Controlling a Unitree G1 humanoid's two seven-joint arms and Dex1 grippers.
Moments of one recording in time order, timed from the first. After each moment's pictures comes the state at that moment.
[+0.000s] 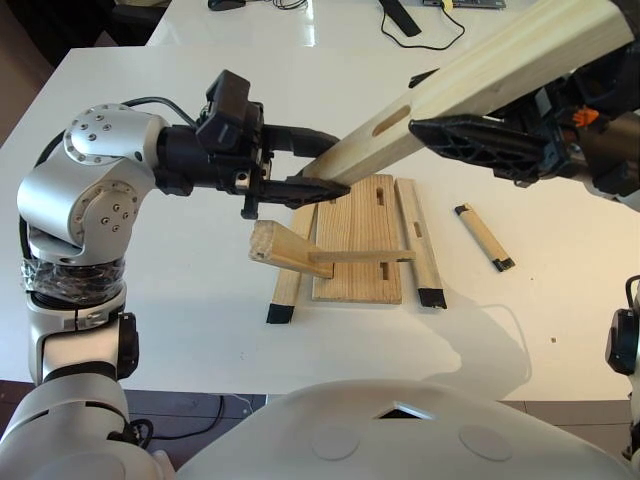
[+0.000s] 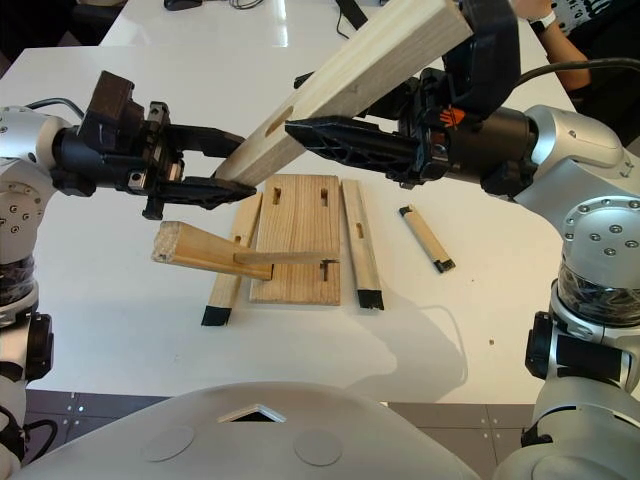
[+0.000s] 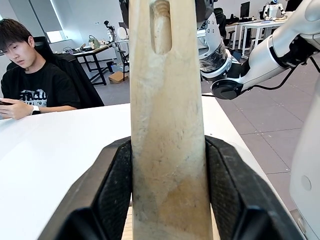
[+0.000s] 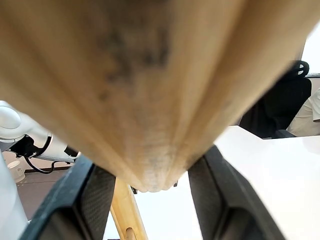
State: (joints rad) left arm -0.51 0.72 0.02 -0.37 -0.81 0.65 -1.23; right arm -0.49 -0.75 -0.16 -0.51 1.33 0.83 0.73
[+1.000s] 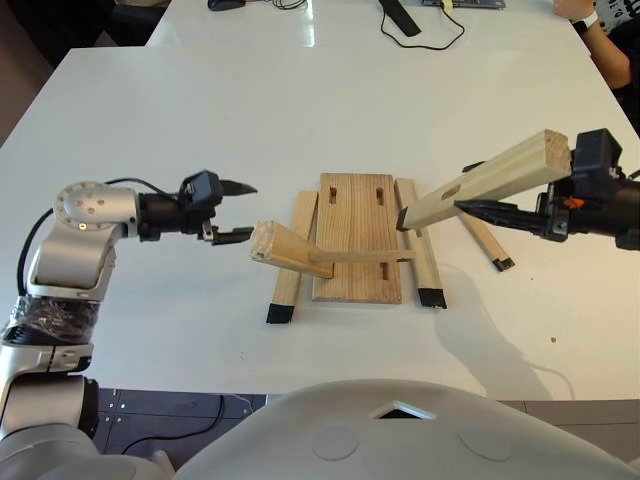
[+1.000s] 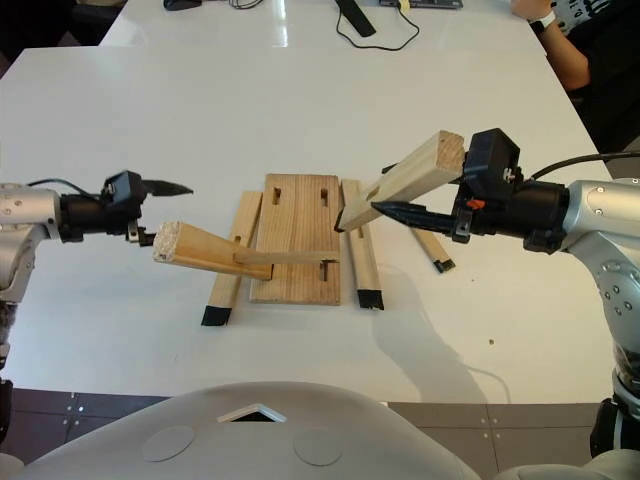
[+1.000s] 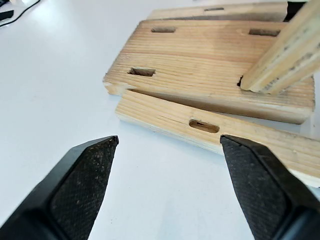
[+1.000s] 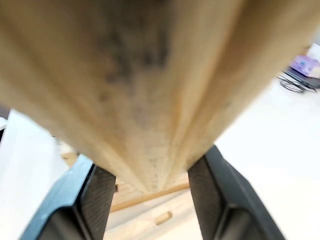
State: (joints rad) left arm -0.14 0.87 -0.04 -0.01 -0.29 0.14 -1.25; right arm -0.03 -0.97 -0.30 -0.62 0.83 0.63 1.01
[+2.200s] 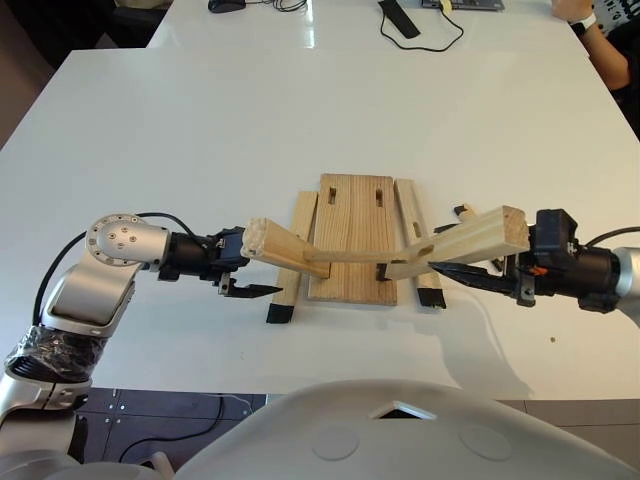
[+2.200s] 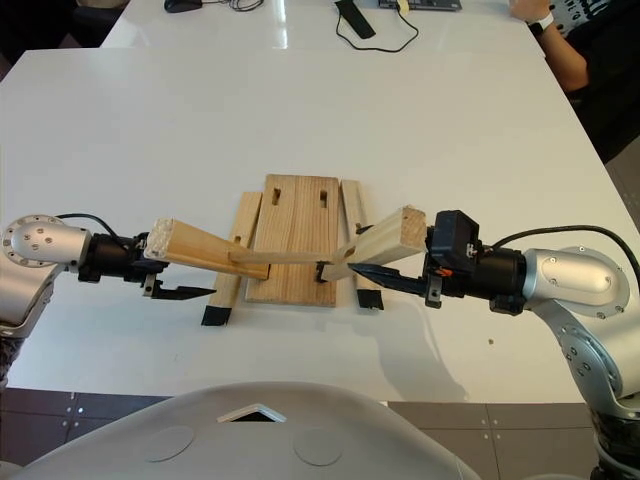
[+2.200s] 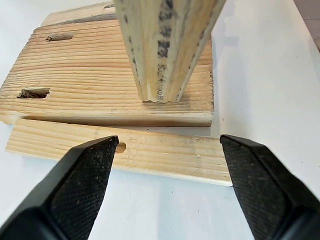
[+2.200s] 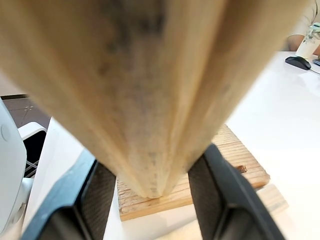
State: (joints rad) left arm -0.03 0.91 -0.11 -0.22 -0.28 0.12 -1.34; right arm 0.29 -0.89 -0.23 -0.70 0.74 0.43 1.00
